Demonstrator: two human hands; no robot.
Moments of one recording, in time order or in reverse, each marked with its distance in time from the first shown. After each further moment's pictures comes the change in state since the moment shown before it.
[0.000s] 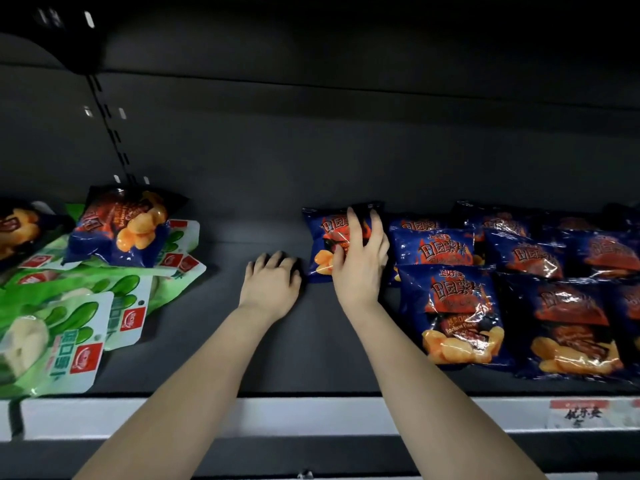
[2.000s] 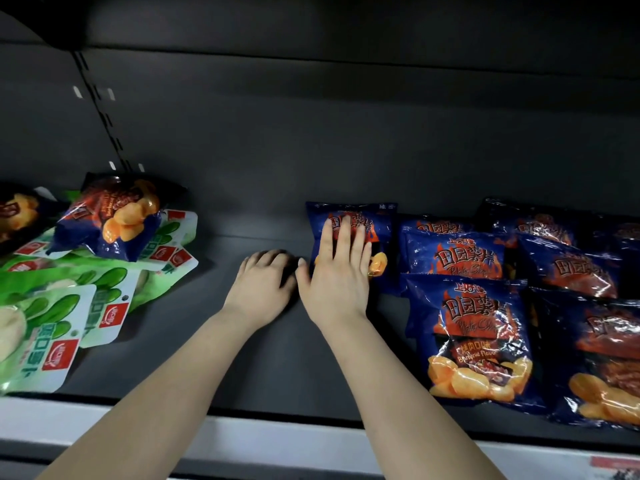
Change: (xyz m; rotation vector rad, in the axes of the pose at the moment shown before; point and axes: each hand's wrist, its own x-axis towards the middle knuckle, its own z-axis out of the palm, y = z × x) left_hand 0.000 -0.006 0.001 -0.035 0.071 0.041; right_hand -0.016 -0.014 0.014 -0.202 -0.278 -0.151
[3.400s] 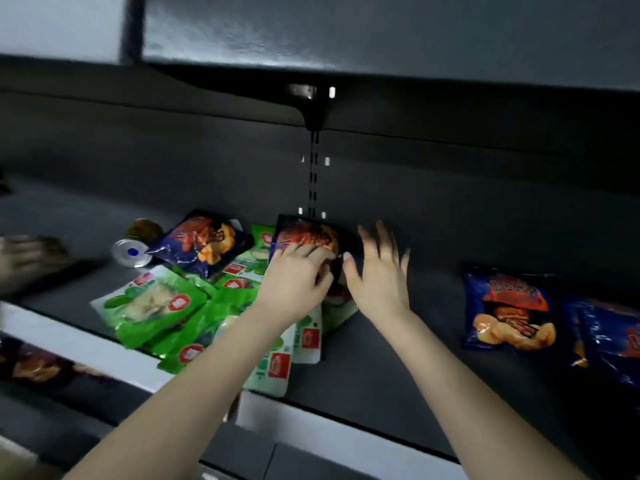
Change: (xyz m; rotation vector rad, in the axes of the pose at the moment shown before) left_hand -0.051 -0.141 -0.153 0.149 0.281 0.033; right_hand 0.034 -0.183 -0.002 0.225 -0.038 -0.222
